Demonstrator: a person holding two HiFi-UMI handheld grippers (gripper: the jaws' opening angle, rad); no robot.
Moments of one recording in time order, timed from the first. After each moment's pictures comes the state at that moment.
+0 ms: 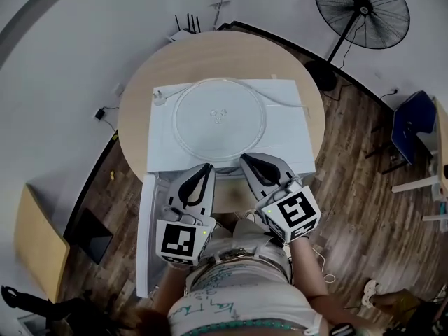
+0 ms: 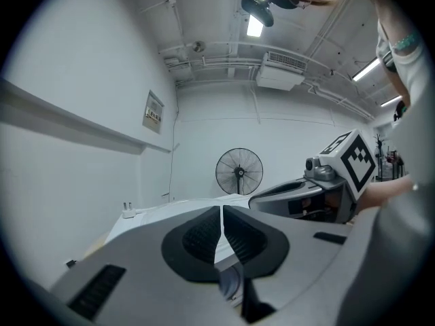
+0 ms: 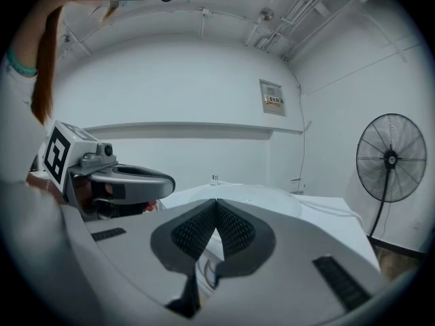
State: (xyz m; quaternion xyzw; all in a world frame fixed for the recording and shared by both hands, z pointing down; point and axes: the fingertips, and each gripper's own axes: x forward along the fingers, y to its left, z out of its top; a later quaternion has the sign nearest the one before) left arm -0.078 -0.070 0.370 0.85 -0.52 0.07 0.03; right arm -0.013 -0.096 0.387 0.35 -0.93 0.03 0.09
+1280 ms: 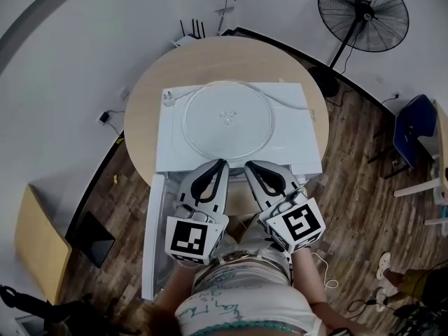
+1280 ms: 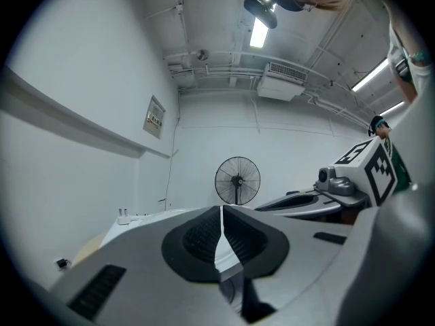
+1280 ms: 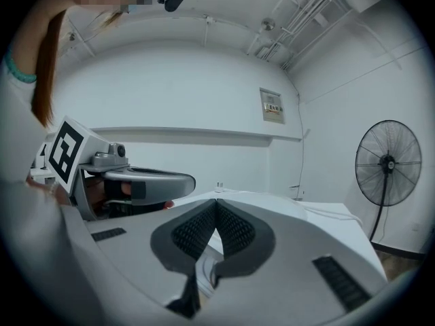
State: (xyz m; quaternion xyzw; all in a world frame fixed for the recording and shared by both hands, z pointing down) left arm -0.074 -0.072 0.353 0.85 -0.52 0.03 0.03; right arm -0.027 -0.074 0.371 0.36 -0.93 0.01 0.07
